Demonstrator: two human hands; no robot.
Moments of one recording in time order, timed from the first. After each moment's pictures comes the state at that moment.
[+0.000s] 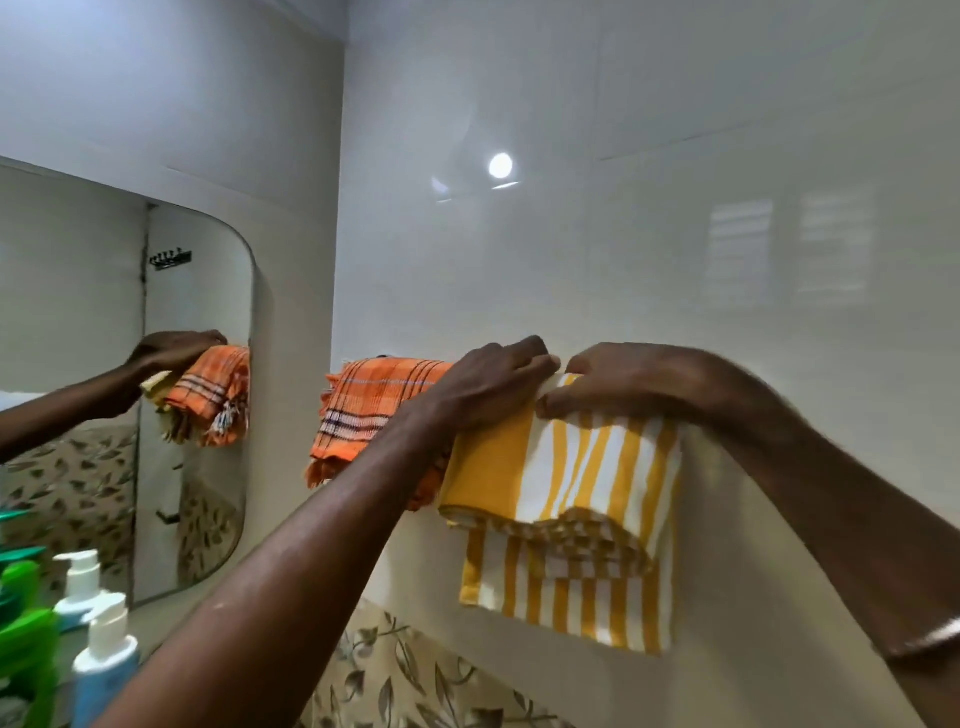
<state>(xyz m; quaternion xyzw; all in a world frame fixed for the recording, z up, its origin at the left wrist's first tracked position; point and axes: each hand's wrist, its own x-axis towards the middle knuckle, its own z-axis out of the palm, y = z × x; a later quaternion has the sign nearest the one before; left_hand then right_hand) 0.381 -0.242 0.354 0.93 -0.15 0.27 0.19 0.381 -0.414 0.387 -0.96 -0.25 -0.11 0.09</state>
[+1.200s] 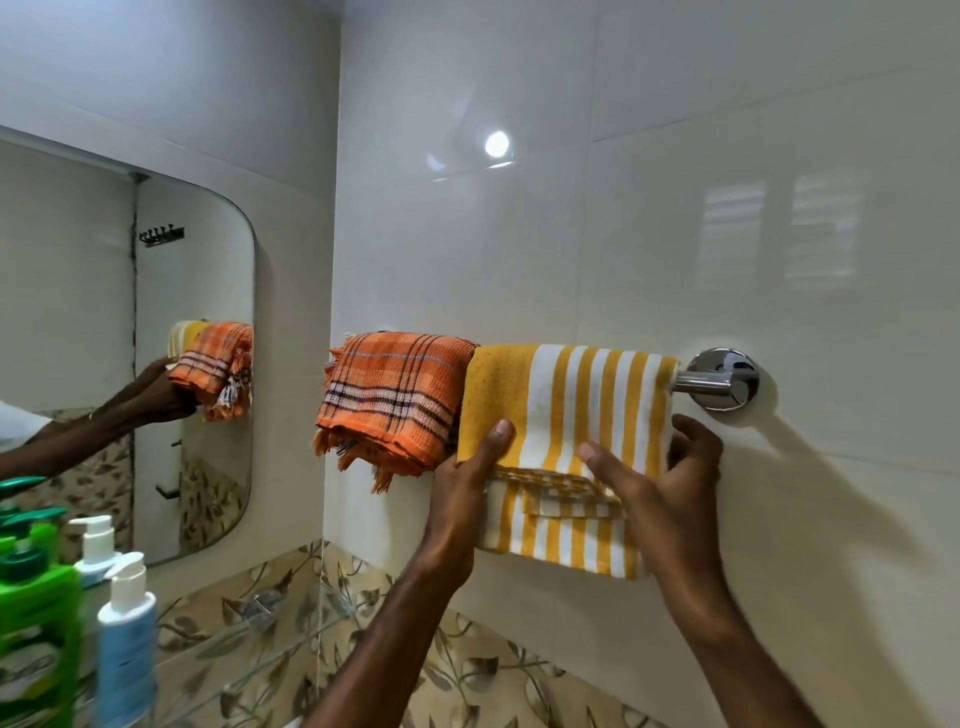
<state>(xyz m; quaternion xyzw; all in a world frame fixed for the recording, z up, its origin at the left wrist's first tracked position) 0.349 -0.268 0.209 0.59 -0.07 0.29 0.75 0.366 -0.436 0.222 -0.65 -0.17 -0.33 0.67</state>
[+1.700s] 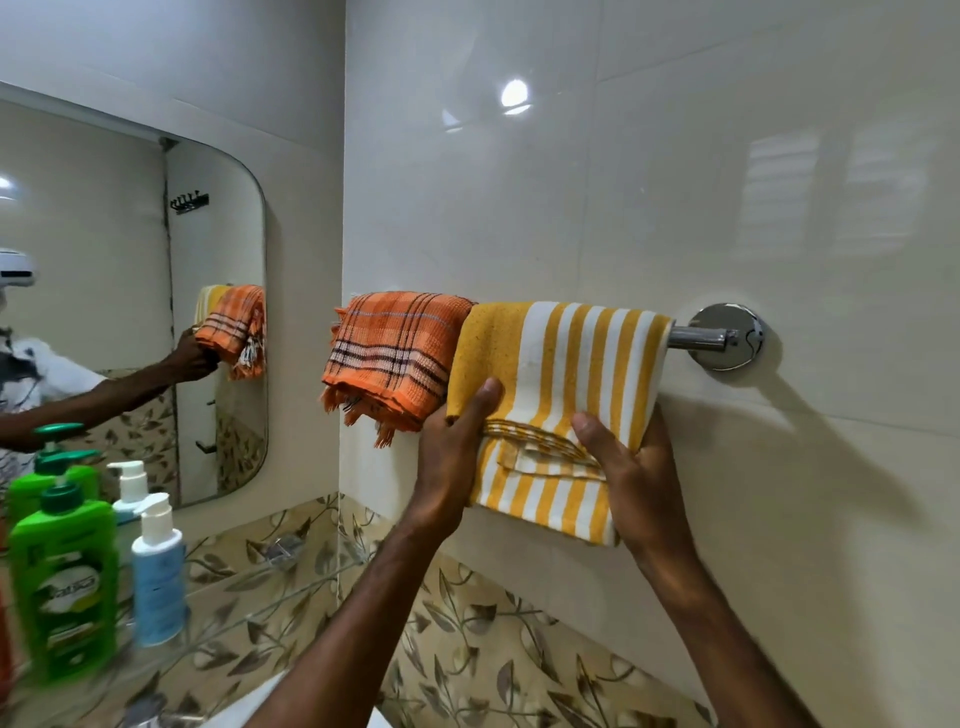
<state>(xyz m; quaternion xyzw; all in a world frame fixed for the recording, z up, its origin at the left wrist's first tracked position) 0.351 -0.269 0.203 0.60 -0.05 0.36 0.71 0.380 -0.438 0.200 -0.63 -0.26 -0.19 0.70</state>
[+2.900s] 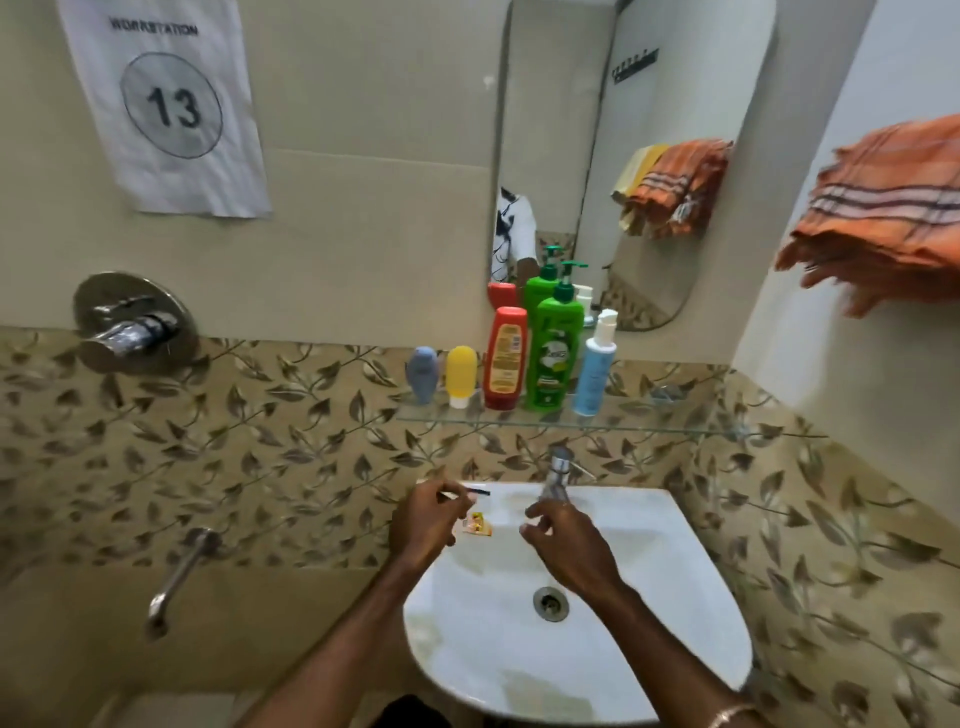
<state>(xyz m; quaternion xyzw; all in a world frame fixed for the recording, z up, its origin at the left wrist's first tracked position) -0.008 -0.099 -0.072 0.62 0.52 0.38 0.45 0.176 -0.180 -0.070 -0.77 -0.56 0.16 0.28</state>
